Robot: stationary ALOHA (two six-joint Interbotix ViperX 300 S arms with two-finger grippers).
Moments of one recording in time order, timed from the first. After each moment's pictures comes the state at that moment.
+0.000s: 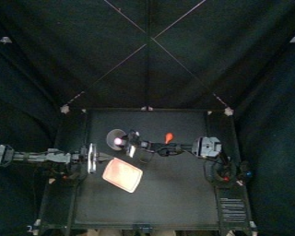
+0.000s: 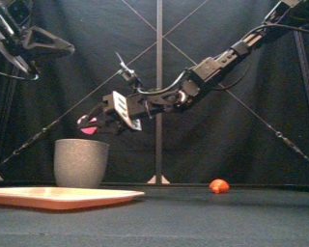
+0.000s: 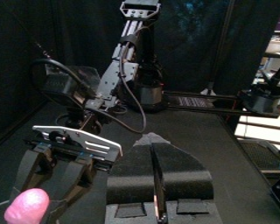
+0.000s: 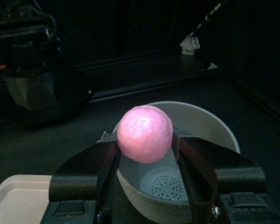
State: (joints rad) left arm 0.03 -0.96 1.28 -0.05 -0.34 0.00; right arm -0.24 0.50 0.12 0.01 -0.50 0.04
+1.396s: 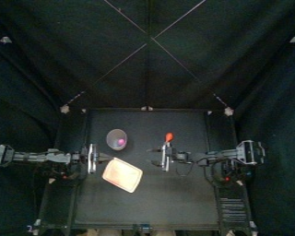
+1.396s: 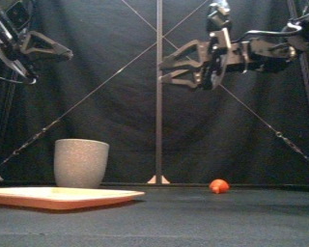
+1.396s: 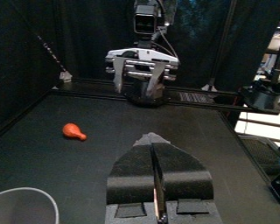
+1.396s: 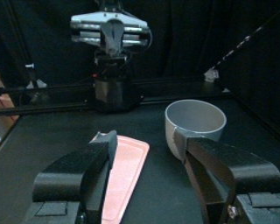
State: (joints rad) left arm 0.03 -0.96 1.30 -0.06 -0.34 -0.01; right arm -0.11 -0.19 0.88 -0.03 -0.73 0.04
